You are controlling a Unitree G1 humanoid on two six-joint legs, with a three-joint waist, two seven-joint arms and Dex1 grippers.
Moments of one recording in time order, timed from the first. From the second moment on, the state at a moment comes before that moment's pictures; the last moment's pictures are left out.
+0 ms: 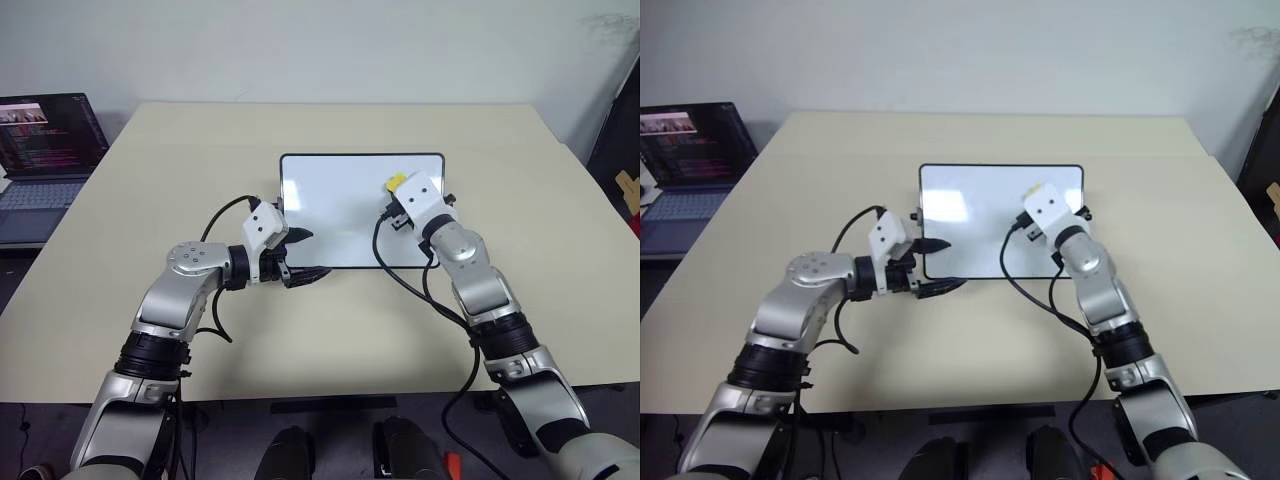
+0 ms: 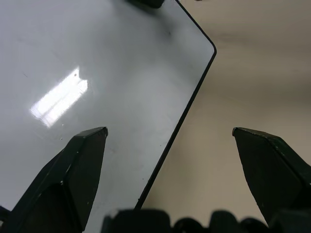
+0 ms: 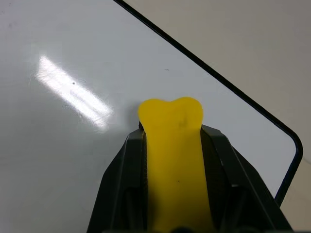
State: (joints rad) left arm -0.54 0.57 -0.11 0.08 -0.27 0.39 -1.01; right arm -0.66 -0.27 0.18 0.18 -0.27 0.31 0.23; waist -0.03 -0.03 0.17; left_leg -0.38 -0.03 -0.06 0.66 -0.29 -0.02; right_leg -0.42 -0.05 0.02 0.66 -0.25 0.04
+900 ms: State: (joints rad) left arm -0.56 0.54 -0.13 0.08 -0.27 0.38 -1.04; right arm -0.32 -0.38 0.23 -0.11 -0.27 0.48 0.38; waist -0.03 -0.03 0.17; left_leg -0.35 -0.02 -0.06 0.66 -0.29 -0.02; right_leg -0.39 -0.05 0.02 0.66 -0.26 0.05
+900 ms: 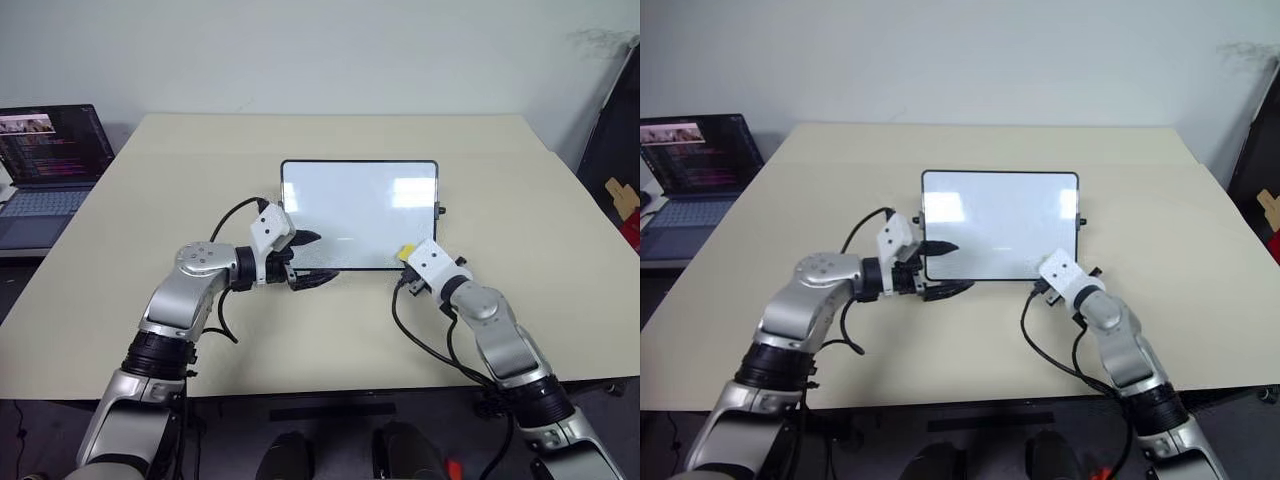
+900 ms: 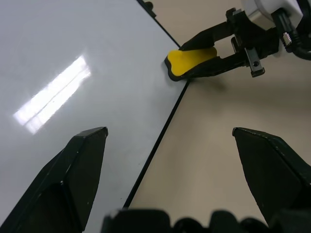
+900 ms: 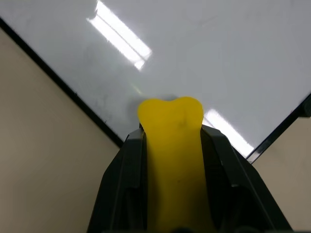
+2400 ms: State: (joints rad) left arm -0.81 0.26 -0.38 0.33 -0.13 0.04 -1.24; right arm -0.28 -0.34 -0.36 -0.15 0.14 0.70 0.23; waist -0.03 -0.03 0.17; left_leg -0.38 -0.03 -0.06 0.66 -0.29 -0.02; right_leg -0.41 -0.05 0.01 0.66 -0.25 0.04
